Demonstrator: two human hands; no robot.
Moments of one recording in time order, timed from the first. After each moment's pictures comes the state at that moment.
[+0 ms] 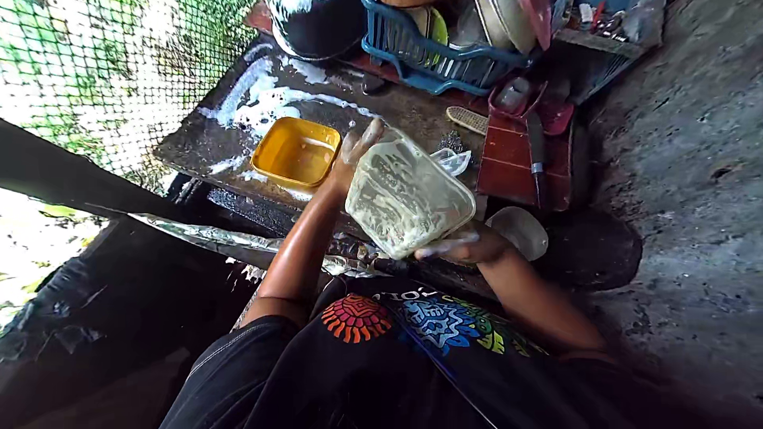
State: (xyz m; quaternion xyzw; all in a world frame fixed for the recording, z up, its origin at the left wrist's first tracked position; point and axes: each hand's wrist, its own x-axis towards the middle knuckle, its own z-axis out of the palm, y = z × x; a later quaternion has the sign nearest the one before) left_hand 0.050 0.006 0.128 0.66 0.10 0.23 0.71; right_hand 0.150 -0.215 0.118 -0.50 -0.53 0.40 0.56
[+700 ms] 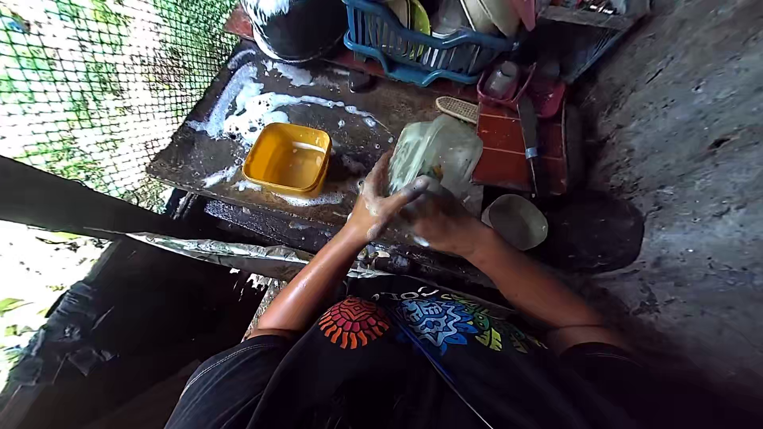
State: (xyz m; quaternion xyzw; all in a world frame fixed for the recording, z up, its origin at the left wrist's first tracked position) left_hand 0.052 -0.053 0.129 0.68 0.11 0.18 0.70; right_hand 0.158 -0.188 0.107 -0.64 -0.73 -0.15 0.19
